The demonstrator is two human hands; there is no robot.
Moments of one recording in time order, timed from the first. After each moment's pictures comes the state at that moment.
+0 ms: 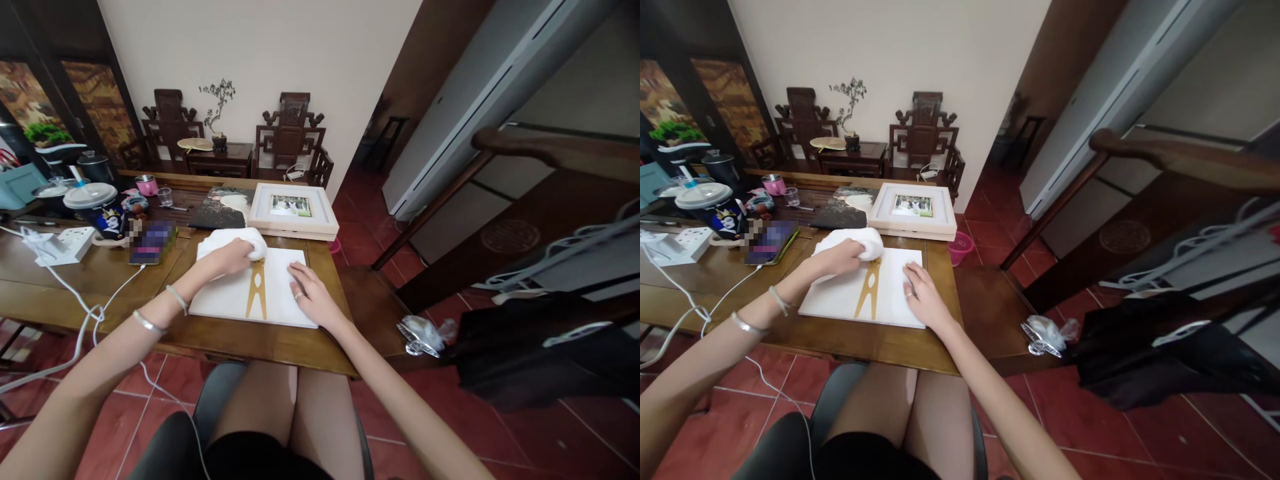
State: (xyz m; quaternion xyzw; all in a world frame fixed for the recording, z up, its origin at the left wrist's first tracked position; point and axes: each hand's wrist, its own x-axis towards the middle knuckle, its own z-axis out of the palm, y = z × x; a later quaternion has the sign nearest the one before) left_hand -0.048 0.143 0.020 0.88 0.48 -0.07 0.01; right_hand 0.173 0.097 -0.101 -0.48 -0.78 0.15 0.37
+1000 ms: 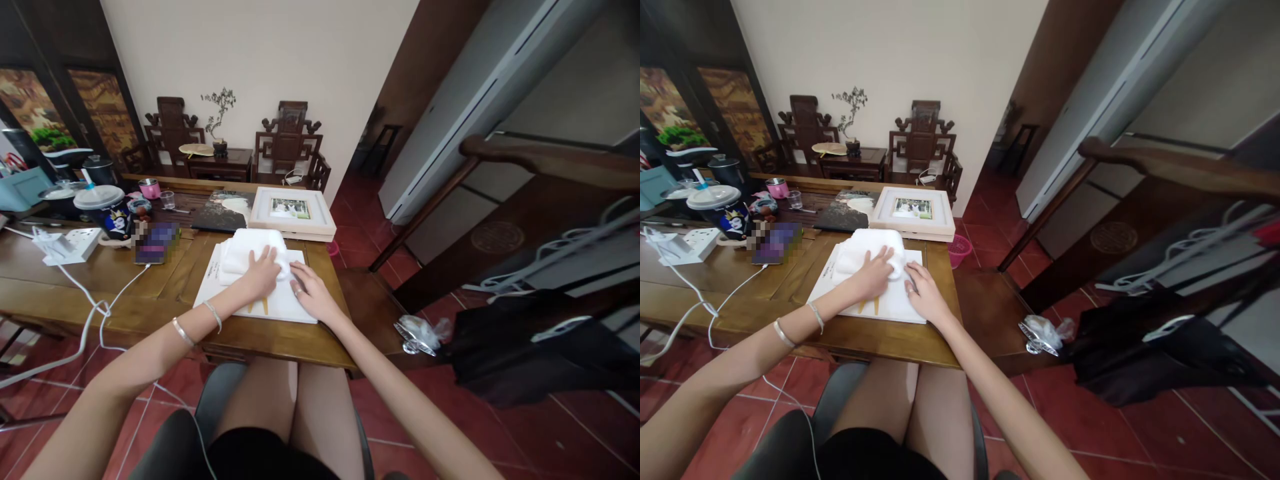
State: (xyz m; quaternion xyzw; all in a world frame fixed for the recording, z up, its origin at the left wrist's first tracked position) left_hand 0.003 0.103 -0.009 0.88 0.46 -0.06 -0.03; right_hand 0.172 0.099 -0.101 -0.48 -0.78 0.16 0.38
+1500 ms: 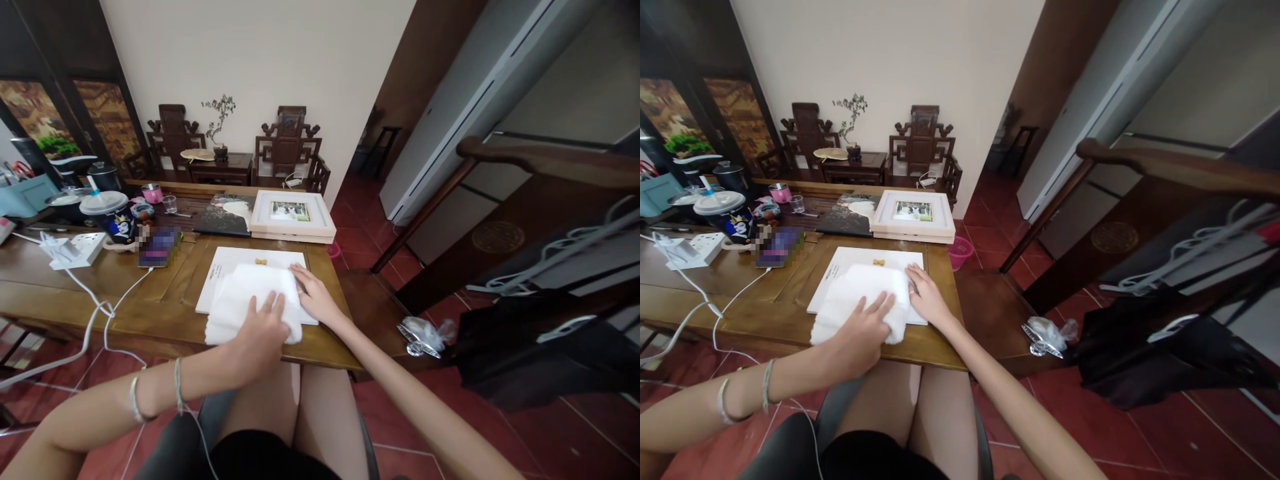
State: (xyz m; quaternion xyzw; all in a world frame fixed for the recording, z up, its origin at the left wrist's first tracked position) left_hand -0.009 0.001 -0.008 0.92 0.39 -0.08 -0.01; right_hand 0.170 0.099 -0.101 -0.47 -0.76 0.19 0.40
